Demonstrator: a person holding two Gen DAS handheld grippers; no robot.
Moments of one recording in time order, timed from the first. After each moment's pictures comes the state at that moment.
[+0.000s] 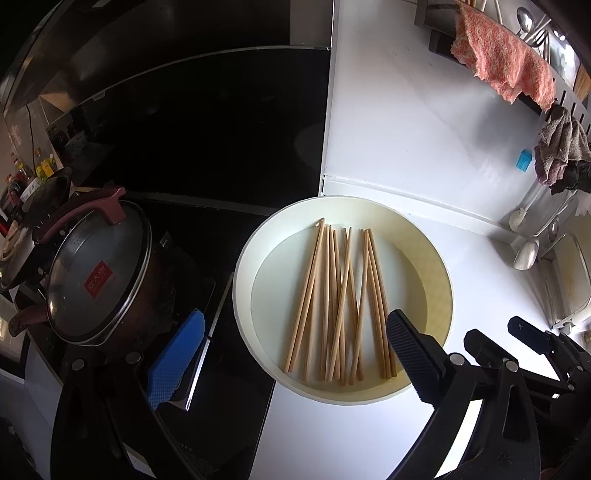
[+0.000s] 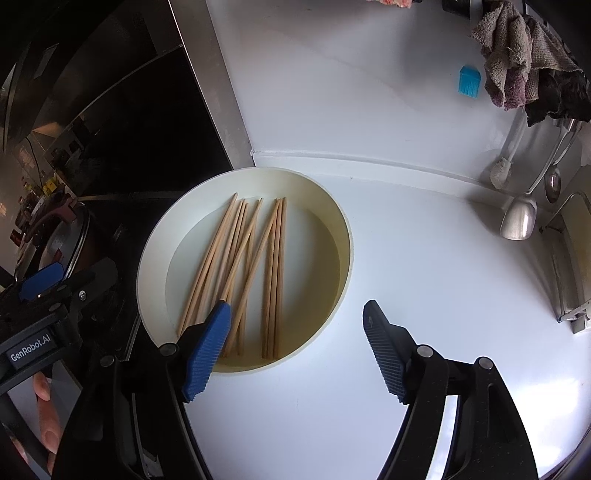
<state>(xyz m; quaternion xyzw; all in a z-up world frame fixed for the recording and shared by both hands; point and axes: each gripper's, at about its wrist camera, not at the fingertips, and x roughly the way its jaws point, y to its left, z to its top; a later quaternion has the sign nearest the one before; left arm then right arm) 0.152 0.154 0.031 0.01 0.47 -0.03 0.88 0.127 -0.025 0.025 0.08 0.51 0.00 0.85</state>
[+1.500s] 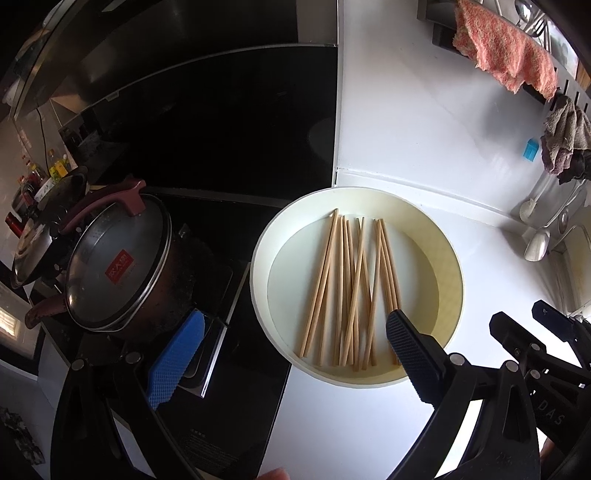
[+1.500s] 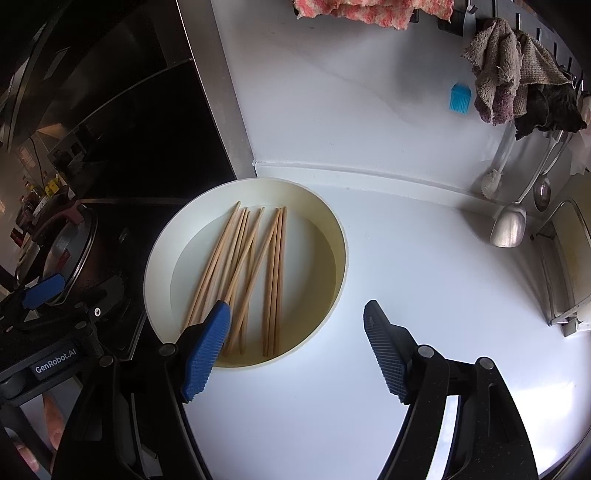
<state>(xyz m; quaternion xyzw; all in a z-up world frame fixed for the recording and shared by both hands) 0.145 0.161 0.032 0.03 0.48 -0.02 0.88 0.114 -0.022 0.044 0.08 0.50 -0.01 0.86</state>
